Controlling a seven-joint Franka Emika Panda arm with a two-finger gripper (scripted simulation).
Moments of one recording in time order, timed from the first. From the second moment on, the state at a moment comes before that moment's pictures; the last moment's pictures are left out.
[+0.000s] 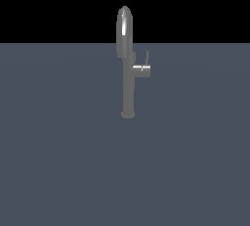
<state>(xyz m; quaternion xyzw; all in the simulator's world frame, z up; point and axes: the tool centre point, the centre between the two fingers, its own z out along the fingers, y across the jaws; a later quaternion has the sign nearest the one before) -0.257 0.016 0.495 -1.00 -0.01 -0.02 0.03</state>
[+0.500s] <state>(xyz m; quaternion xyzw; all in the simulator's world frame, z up) -0.250 0.017 0.496 -1.00 0.00 -0.01 0.04</state>
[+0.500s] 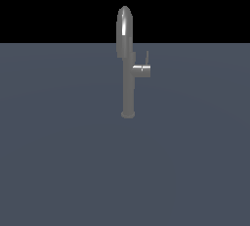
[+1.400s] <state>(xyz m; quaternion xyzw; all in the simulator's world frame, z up) -0.170 0.018 0.495 -0.98 0.10 0.09 0.14</state>
